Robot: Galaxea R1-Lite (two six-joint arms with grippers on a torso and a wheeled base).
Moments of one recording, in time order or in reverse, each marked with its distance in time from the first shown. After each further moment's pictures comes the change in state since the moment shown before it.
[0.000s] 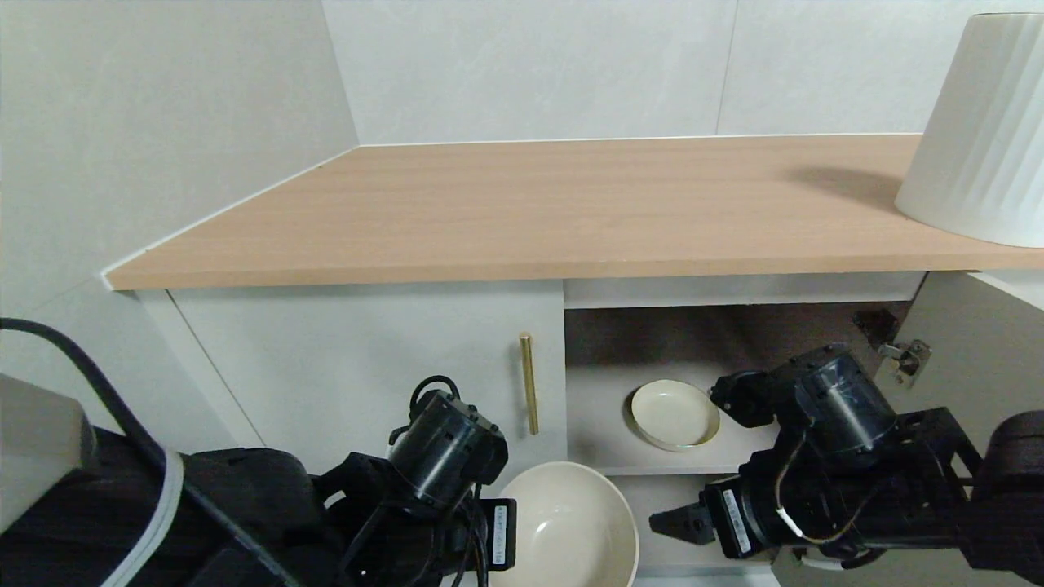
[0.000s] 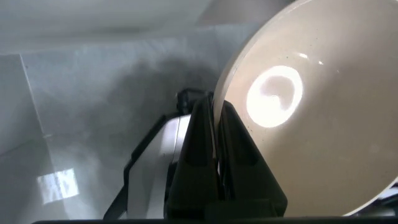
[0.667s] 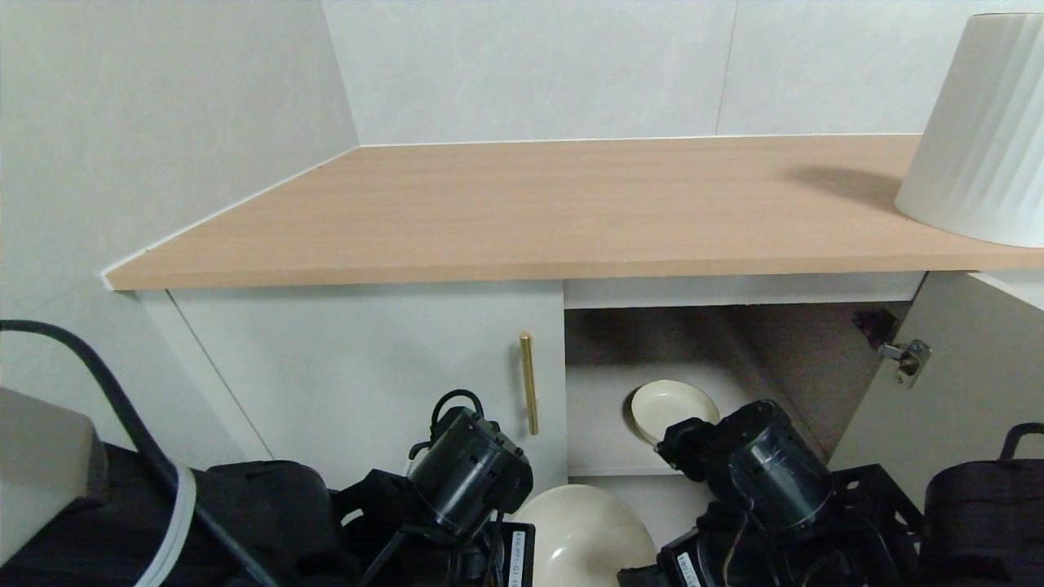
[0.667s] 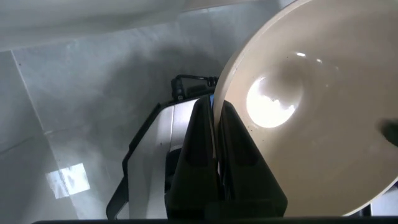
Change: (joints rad) left arm -0.066 0.006 -0.015 0.038 -0.004 -0.001; right arm 0.172 0.096 0.011 -0.057 -0.163 0.007
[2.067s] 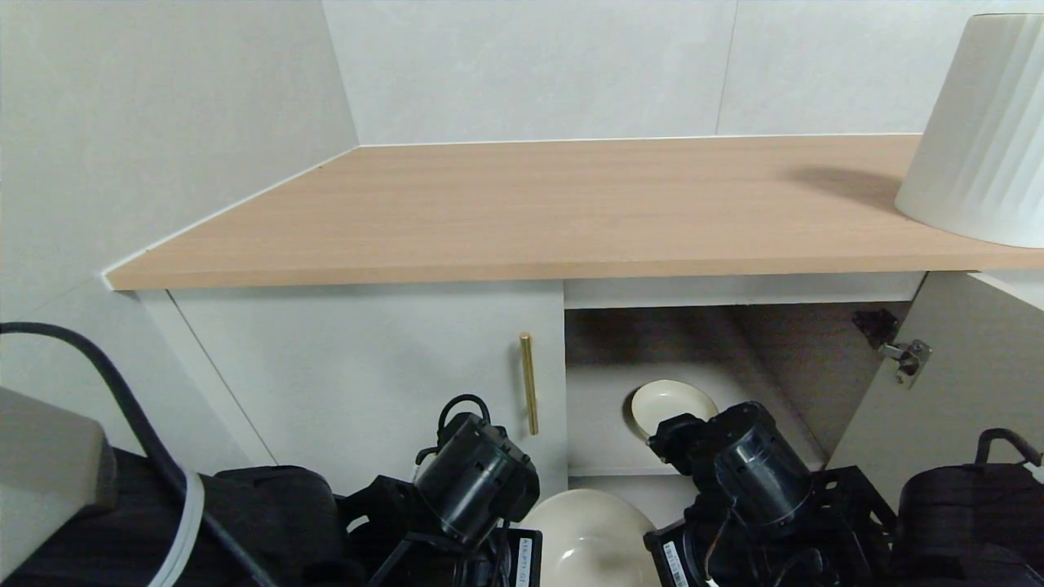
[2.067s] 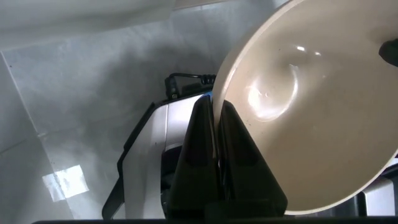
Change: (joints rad) left arm -0.004 0.008 0.004 -0.001 0.002 0.001; right arm -0.024 0.044 0.007 -0.074 -0.041 0.004
